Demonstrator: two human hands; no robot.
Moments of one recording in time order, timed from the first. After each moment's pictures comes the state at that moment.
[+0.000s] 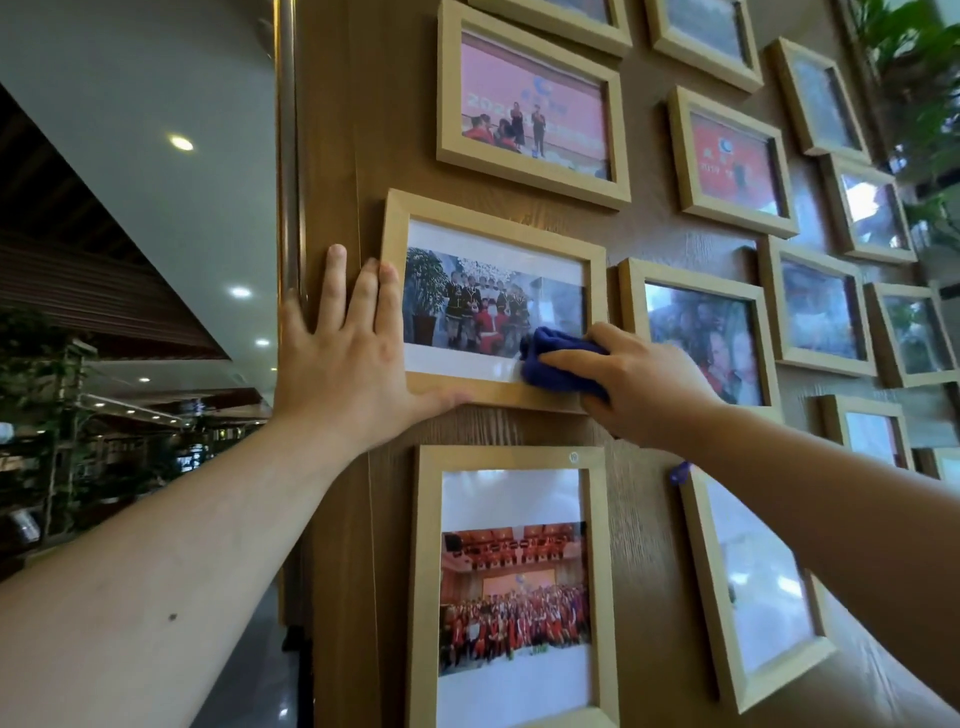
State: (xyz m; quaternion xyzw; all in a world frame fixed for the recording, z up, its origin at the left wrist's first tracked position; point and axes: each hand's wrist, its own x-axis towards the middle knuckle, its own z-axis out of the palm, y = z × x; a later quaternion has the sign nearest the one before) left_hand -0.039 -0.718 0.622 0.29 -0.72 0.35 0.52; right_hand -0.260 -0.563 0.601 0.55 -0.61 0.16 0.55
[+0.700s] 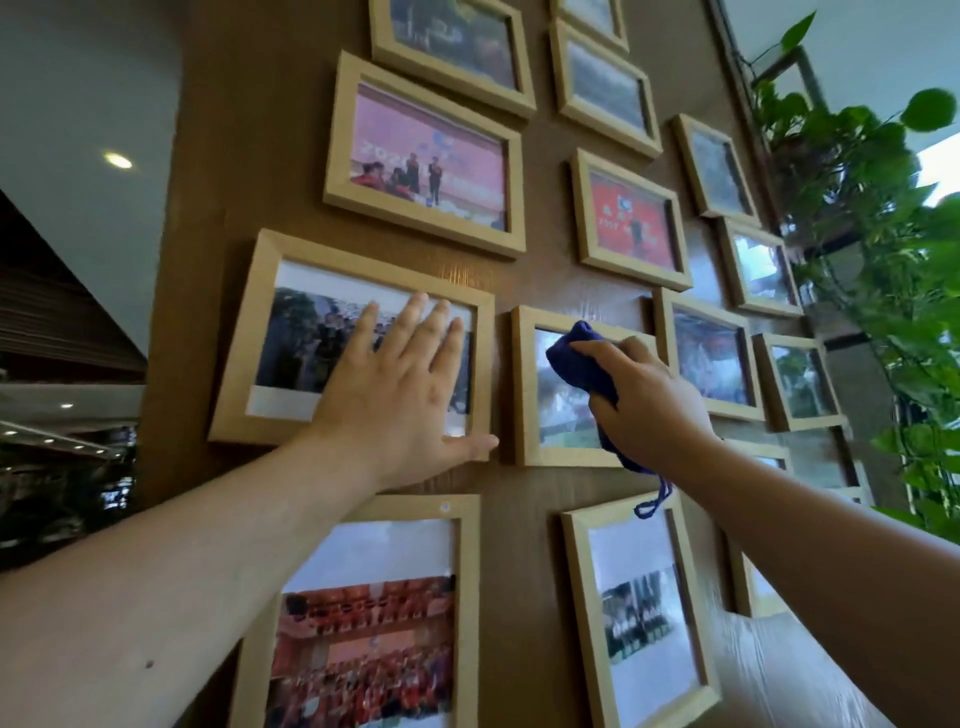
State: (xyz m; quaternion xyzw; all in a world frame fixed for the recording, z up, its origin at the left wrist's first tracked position) left_hand -0.139 -0.635 0.631 0.16 -0.75 0.44 0.46; right_hand -0.354 -0.491 0.610 0.43 -0.65 0.33 0.53
